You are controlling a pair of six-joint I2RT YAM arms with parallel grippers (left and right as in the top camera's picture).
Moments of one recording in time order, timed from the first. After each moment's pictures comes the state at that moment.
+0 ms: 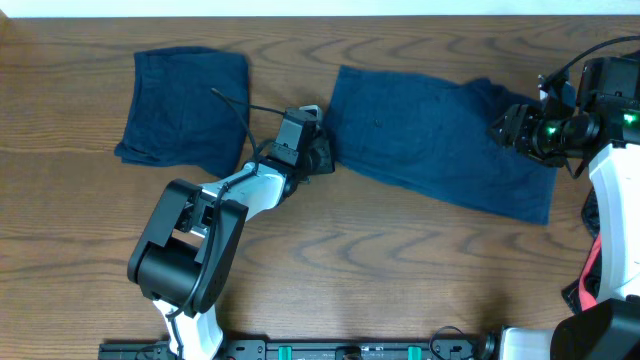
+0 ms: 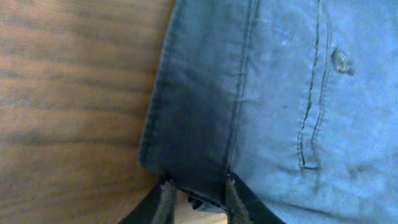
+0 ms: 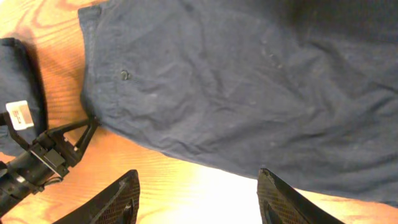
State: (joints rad) left arm -0.43 1.93 0.97 0.07 0.17 -0.52; right arm -0.21 1.53 1.37 -1.01 -0.40 0.20
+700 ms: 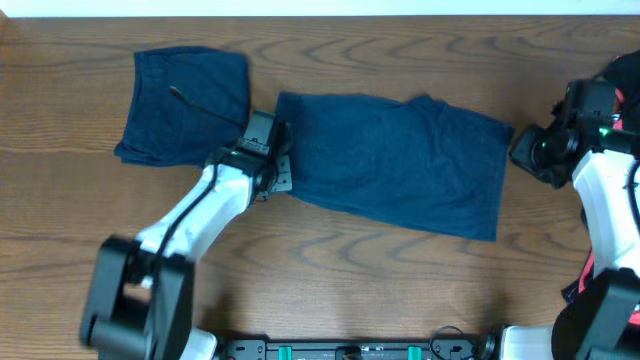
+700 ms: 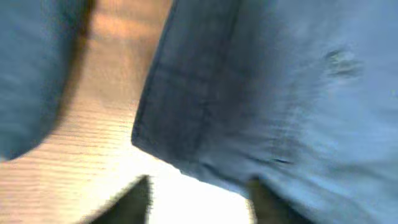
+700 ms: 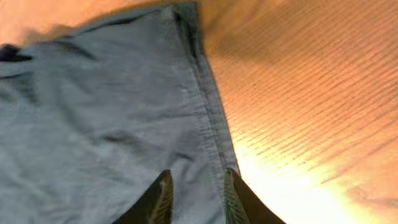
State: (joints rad) left arm -0.34 1.61 0.99 -0.54 -0.04 -0.40; right arm -0.24 1.58 1.15 -0.78 -0.09 0.40
